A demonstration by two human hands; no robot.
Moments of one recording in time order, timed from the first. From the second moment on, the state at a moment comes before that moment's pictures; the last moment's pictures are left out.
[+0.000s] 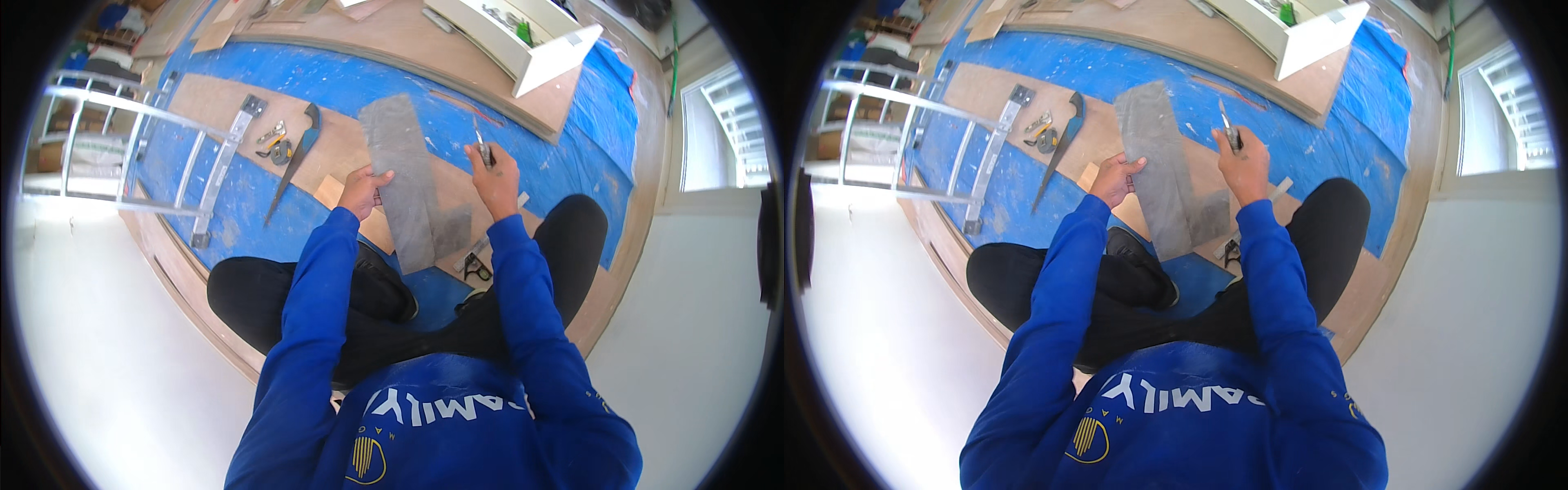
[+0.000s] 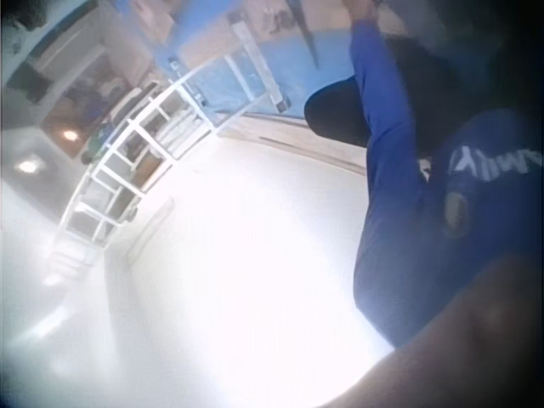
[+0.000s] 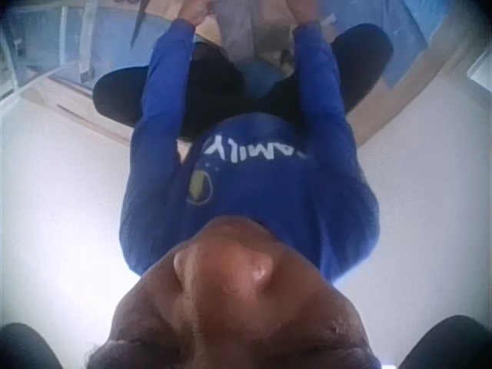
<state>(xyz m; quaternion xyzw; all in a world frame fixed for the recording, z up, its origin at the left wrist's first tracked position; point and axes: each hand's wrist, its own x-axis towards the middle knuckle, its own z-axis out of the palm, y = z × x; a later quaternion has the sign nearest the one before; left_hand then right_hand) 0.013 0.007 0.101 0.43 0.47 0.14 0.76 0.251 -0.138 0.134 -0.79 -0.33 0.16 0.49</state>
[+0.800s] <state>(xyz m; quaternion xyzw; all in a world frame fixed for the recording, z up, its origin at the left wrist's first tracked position) -0.056 -0.012 -0.008 0.44 0.84 0.03 0.30 0.211 -0.095 -0.013 -0.76 -0.52 0.23 0.32</state>
